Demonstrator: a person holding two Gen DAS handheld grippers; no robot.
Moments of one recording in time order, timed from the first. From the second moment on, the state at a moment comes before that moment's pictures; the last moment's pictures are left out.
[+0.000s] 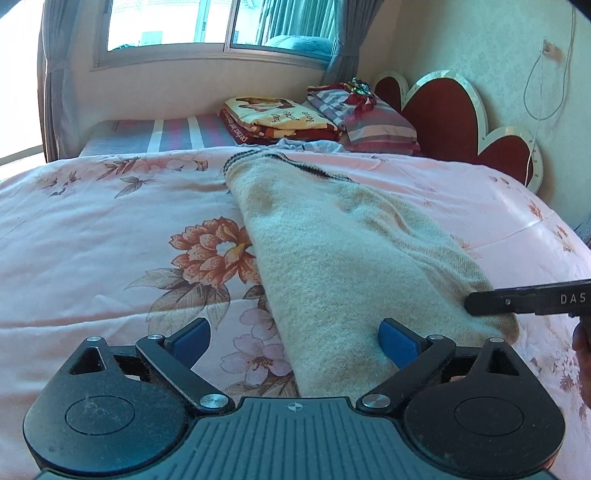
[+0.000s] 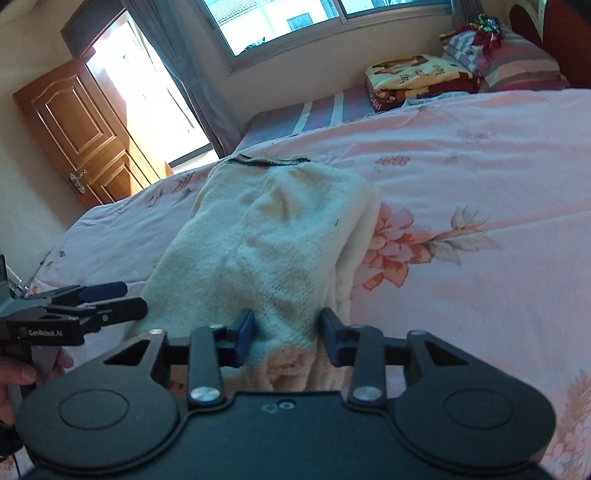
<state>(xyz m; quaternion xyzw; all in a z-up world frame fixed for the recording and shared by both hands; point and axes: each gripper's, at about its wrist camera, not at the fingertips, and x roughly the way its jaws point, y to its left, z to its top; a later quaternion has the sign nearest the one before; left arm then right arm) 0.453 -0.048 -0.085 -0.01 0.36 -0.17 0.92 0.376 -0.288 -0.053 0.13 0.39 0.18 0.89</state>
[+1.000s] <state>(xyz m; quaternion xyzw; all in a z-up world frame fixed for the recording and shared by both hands) 0.518 -0.041 -0.112 -0.14 0.45 -0.22 0.85 0.422 -0.347 -0.080 0.32 0.44 0.13 0.83</state>
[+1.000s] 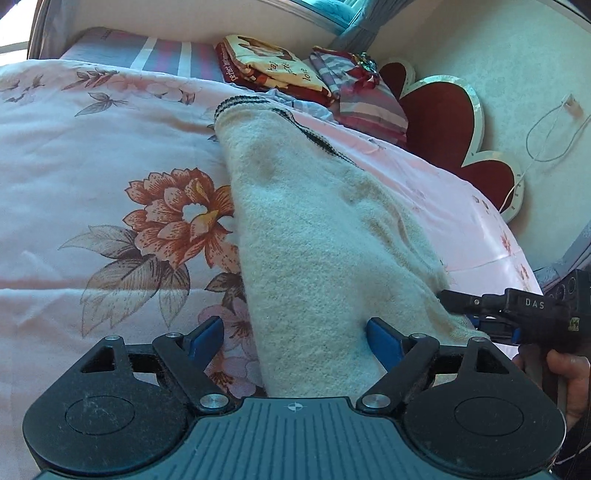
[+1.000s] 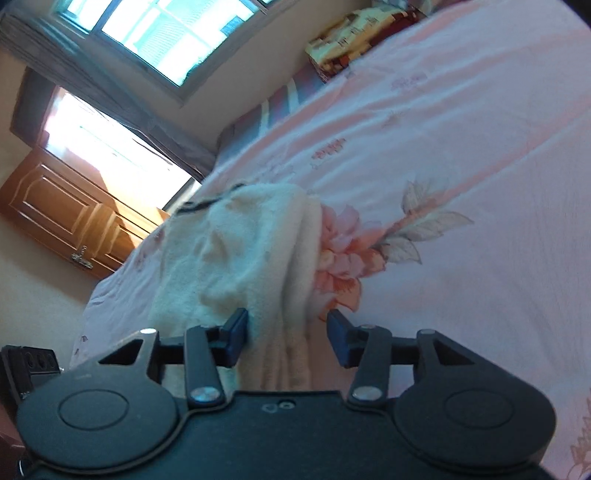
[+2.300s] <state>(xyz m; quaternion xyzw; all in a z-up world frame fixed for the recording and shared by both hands) 0.552 -0.063 -0.114 -0.14 0.46 -0.28 0.83 0.452 -0.309 -0.086 0.30 0.44 0.23 0.82</state>
